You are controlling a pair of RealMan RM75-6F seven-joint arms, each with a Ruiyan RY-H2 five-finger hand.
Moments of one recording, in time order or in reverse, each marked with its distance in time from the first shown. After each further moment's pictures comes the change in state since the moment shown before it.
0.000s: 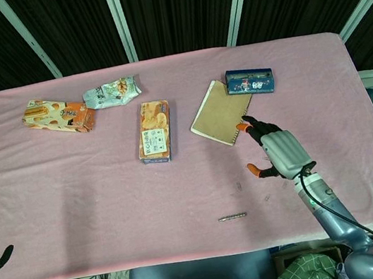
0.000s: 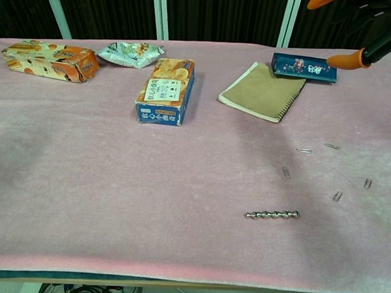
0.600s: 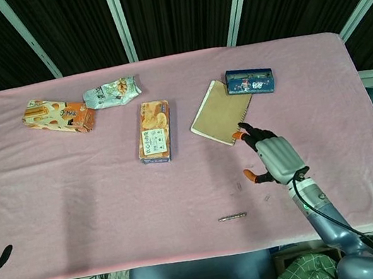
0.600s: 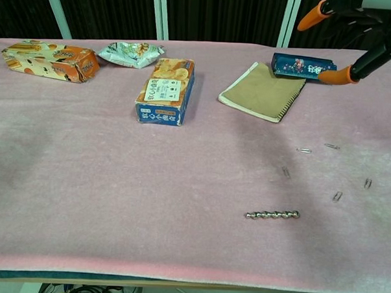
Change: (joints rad) left arm 0.007 -0.005 -0.003 -0.008 -0.002 0.013 0.015; right arm 0.033 -0.054 -0.046 -0.004 0.037 0.037 -0.045
